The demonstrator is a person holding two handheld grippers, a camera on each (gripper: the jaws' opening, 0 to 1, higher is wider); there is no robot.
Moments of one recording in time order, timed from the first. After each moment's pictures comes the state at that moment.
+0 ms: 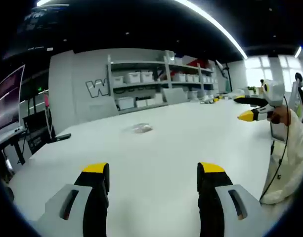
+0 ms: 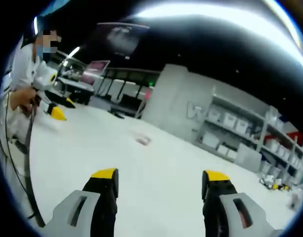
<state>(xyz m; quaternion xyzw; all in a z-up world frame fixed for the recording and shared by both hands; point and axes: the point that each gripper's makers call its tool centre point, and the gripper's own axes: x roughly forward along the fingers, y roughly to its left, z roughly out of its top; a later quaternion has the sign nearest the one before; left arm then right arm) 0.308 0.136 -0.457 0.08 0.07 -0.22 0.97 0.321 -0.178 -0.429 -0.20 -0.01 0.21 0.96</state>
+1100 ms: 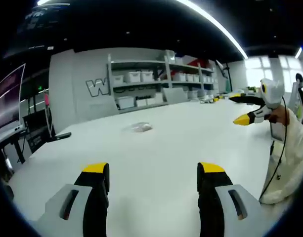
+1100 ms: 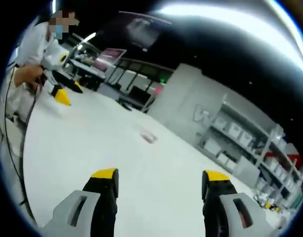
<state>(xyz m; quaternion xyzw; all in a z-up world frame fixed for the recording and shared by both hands) 0.307 0.137 -0.459 0.08 0.07 -0.22 0.97 0.328 -0.154 -0.434 -0.29 -0.01 0.23 0.93</state>
